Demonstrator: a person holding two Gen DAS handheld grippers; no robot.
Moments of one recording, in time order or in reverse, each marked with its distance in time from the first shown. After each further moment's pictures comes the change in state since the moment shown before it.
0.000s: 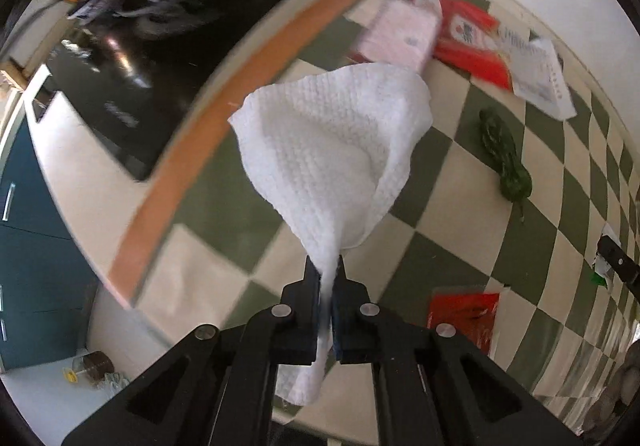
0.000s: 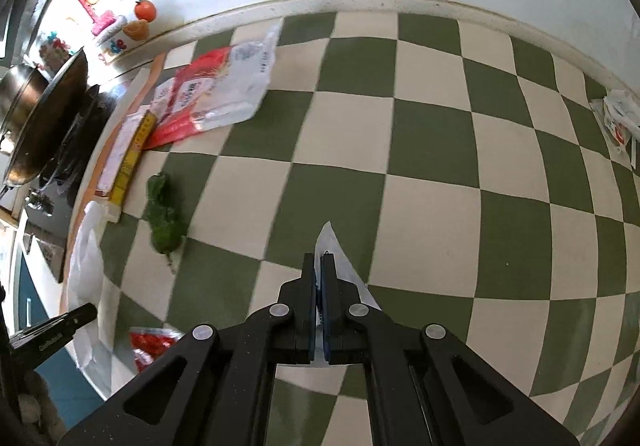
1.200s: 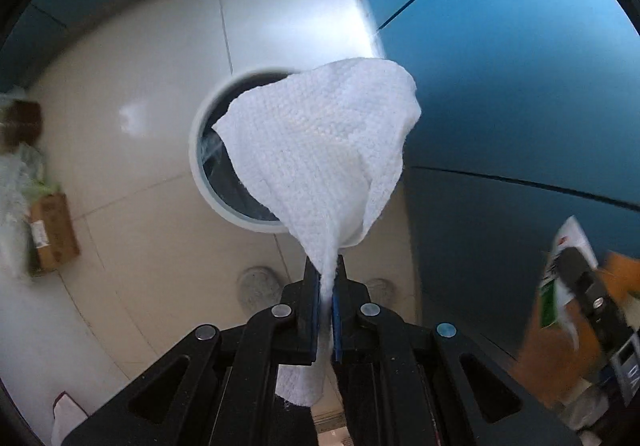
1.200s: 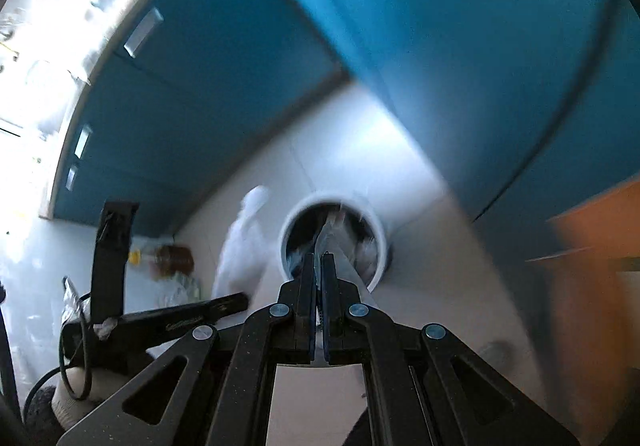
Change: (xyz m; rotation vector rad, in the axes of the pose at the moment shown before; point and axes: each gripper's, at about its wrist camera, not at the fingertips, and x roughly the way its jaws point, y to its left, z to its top) left arm 0.287 0.456 -0.303 -0.822 0.310 -0.192; right arm 0.272 0.455 -0.382 -0.658 0.499 0.479
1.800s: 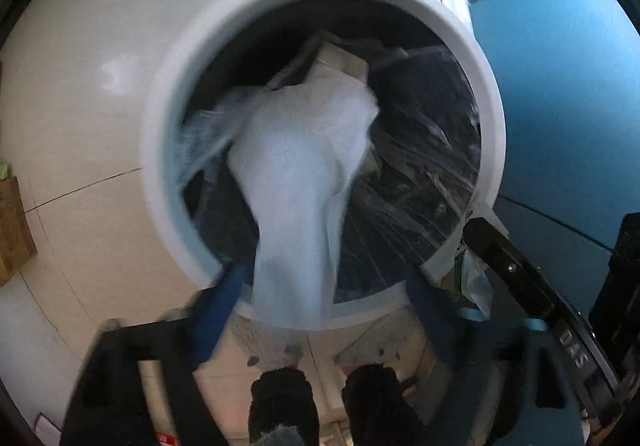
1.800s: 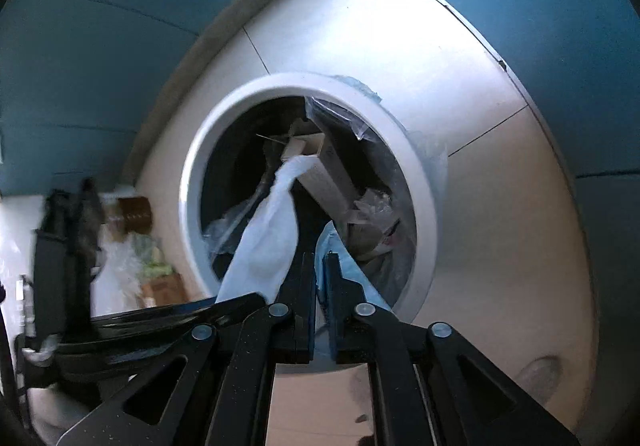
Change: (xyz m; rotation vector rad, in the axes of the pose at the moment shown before) left arm 0.165 0.093 0.065 -0.115 0.075 -0.063; right arm 0.295 -0.051 0.003 -0.042 0.229 -0.014
